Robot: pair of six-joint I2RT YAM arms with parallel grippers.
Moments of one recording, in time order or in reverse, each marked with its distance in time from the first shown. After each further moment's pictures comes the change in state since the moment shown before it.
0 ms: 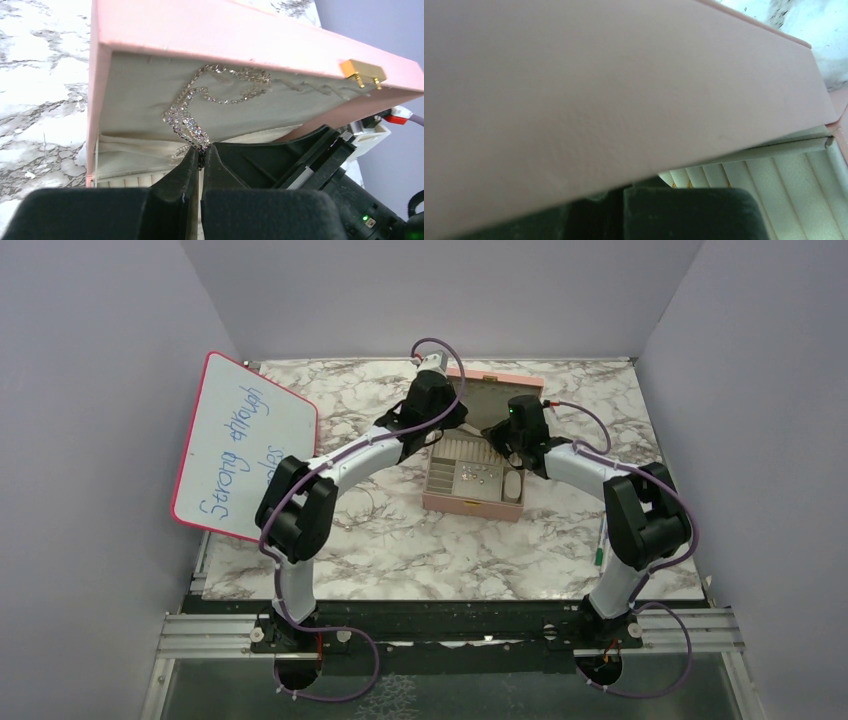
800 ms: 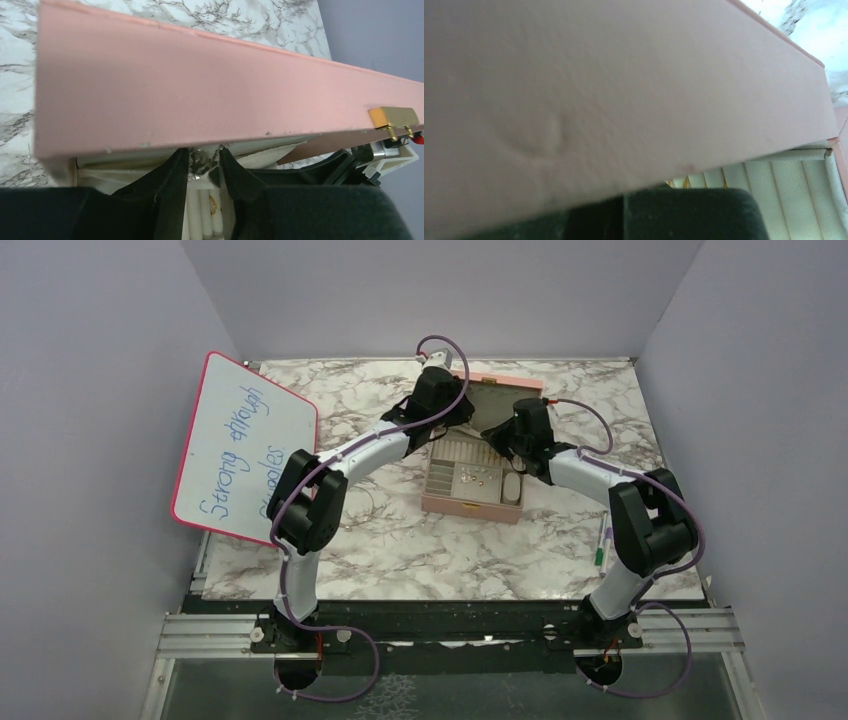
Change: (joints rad) left arm 0.011 0.083 0.093 -0.014 0.026 -0.015; right arm -0.005 -0.051 -0.065 0.076 -0.050 -0.116
